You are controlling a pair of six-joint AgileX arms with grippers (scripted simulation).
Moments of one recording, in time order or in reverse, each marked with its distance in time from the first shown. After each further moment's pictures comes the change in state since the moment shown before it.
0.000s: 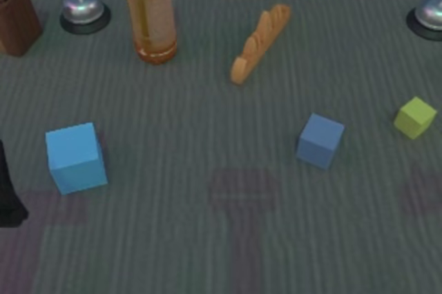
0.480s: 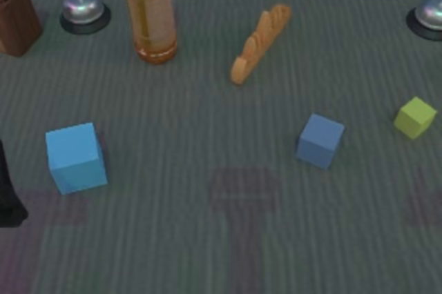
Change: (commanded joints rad) left arm 0.000 0.000 0.000 0.000 0.000 0.000; right arm -0.013 -0.218 -0.215 0.144 0.003 0.071
